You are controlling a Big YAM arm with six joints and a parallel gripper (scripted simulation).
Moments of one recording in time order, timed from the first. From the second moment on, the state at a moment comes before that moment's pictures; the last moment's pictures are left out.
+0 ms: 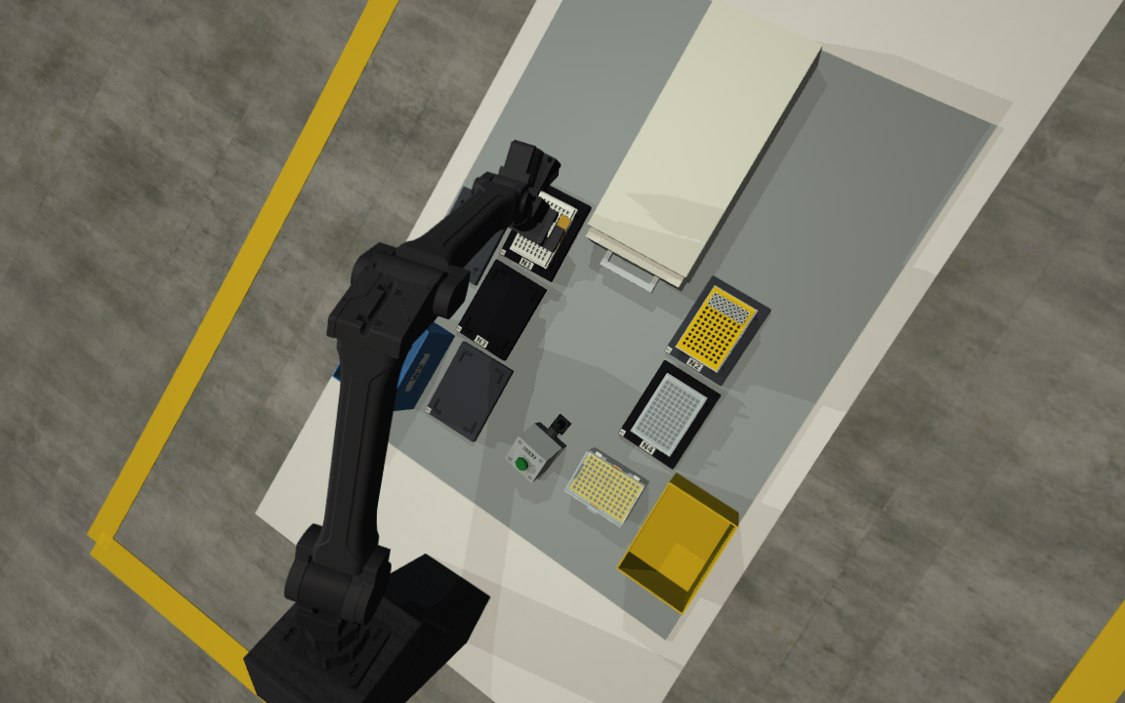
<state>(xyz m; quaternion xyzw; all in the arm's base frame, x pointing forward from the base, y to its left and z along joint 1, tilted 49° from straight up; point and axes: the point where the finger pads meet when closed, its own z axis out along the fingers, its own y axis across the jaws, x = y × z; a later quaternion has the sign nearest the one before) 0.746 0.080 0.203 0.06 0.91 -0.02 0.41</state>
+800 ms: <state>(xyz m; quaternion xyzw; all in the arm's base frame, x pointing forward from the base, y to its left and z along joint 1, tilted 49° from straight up) 0.759 0.078 0.189 0.06 0.91 -0.02 0.41</state>
